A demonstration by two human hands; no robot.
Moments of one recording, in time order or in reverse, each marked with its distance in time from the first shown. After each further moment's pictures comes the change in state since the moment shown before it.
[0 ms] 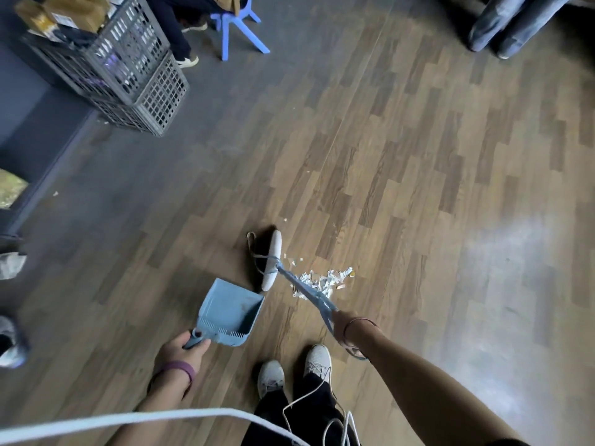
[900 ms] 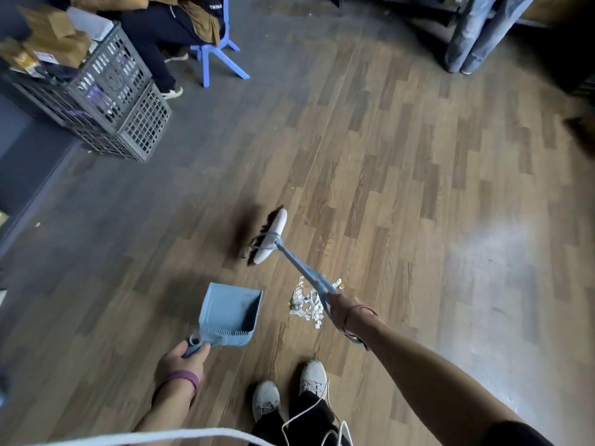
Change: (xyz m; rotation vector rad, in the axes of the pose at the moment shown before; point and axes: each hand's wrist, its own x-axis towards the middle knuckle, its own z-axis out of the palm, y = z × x) left_hand -0.020 0.032 0.022 -0.119 0.044 0.013; right_hand -0.003 0.030 -0.041 0.205 0.260 -0.066
